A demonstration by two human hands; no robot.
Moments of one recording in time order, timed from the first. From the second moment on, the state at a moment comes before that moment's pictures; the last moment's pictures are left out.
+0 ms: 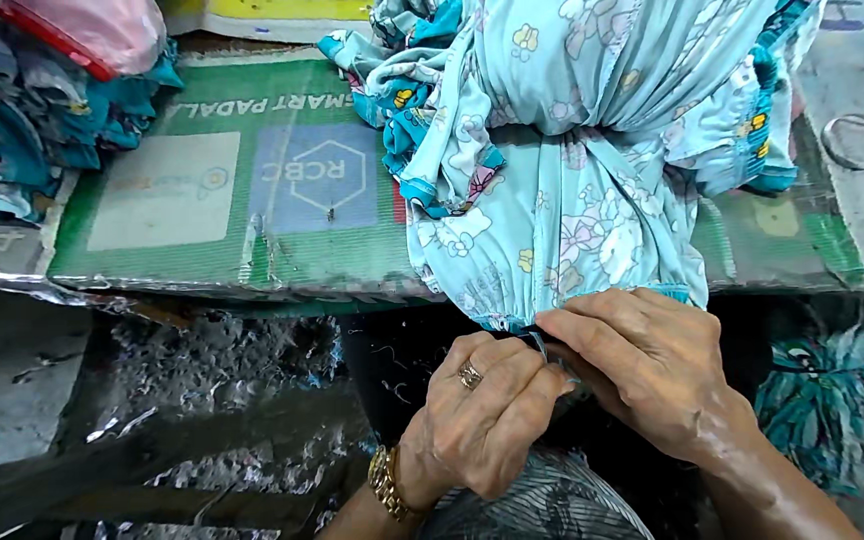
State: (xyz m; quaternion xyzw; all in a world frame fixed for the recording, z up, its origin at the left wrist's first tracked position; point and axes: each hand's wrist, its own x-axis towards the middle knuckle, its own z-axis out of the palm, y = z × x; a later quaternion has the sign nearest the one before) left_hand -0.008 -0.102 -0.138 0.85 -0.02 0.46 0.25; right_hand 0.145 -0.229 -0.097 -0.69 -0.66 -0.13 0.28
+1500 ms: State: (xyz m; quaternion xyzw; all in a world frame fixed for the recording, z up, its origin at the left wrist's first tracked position) left_hand 0.044 -0.082 -0.059 0.40 0.08 0.34 0.84; right_hand 0.147 -0.212 -0.047 -0.67 -0.47 0.01 0.58
